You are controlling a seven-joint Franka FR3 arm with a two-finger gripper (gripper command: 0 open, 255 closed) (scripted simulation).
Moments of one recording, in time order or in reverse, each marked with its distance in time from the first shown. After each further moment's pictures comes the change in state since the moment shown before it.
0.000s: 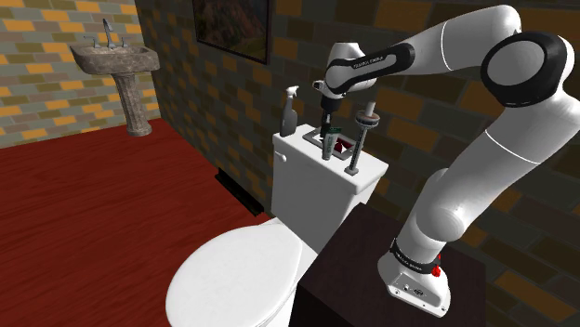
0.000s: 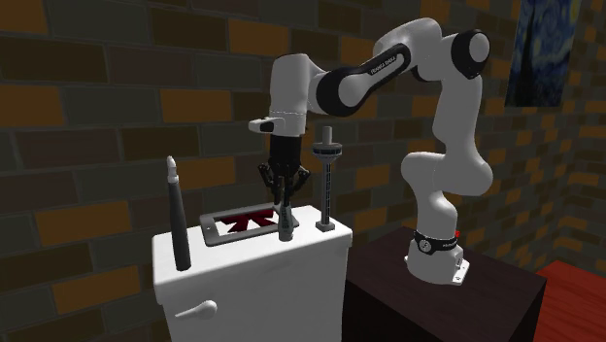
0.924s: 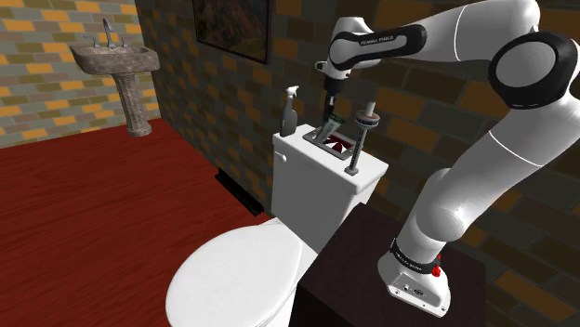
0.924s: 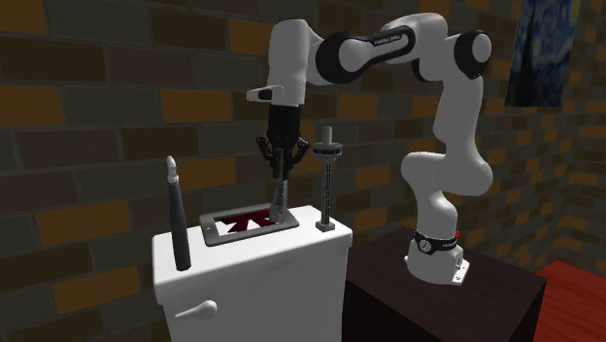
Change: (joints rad) arm 0.003 -0.033 0.013 0.145 -0.001 -0.179 0.001
